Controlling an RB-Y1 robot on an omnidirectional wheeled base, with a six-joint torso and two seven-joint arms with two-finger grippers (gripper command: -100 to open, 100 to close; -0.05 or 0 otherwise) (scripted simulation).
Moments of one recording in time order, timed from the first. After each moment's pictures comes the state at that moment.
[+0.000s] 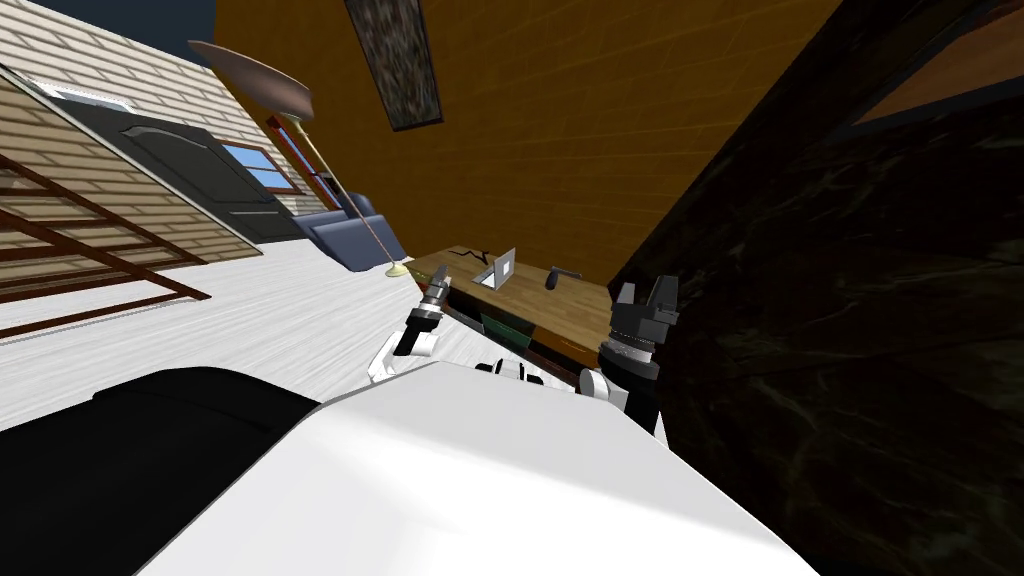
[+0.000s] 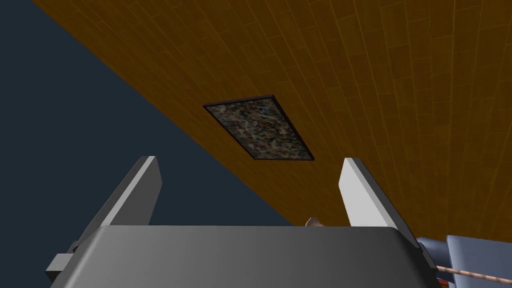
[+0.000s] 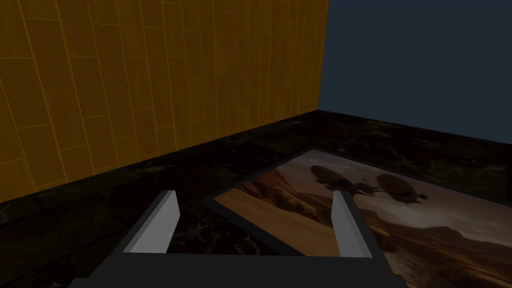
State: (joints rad) left arm 0.38 0.19 0.15 -2.10 -0.11 -0.31 0.02; right arm 0.47 0.04 0.04 -2.40 0.05 -0.49 0.12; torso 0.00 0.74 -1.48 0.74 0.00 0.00
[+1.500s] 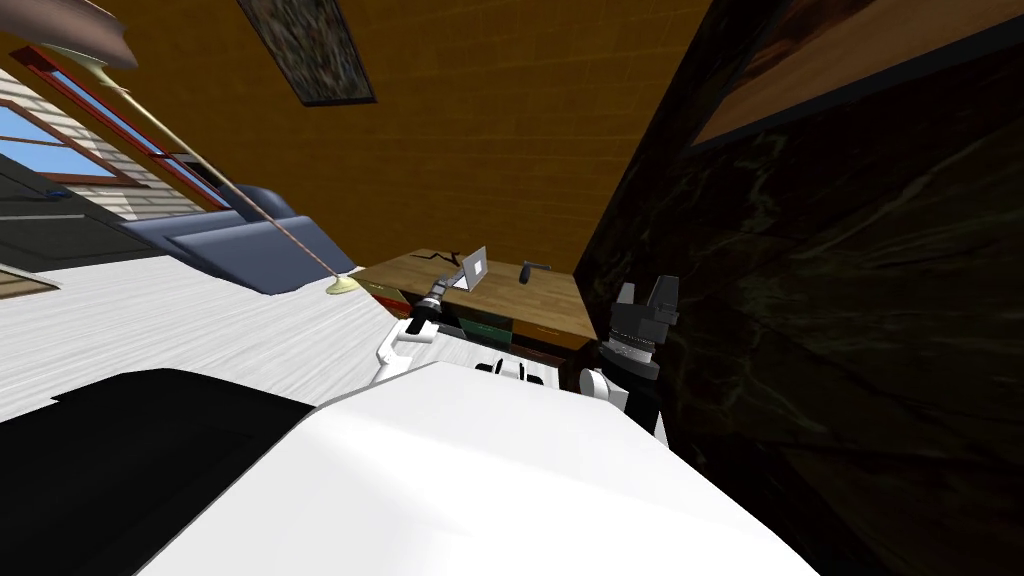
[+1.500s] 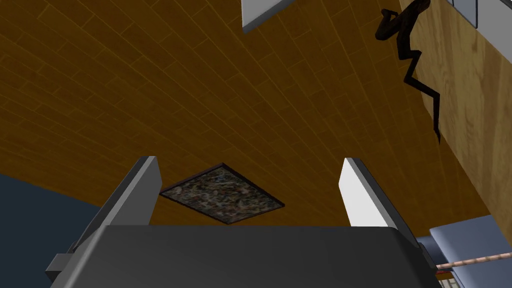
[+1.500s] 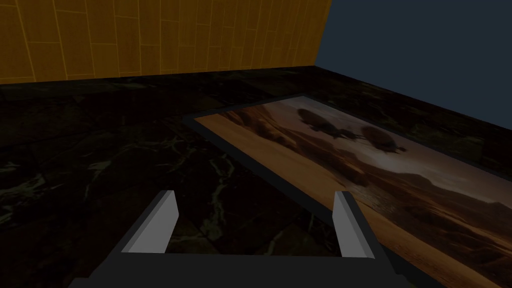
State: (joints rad) left arm 0.23 0.24 0.24 -1.92 -0.24 0.04 -0.07; right arm 0.48 0.04 0.04 -2.40 0.05 -0.49 0.12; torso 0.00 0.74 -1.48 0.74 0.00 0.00
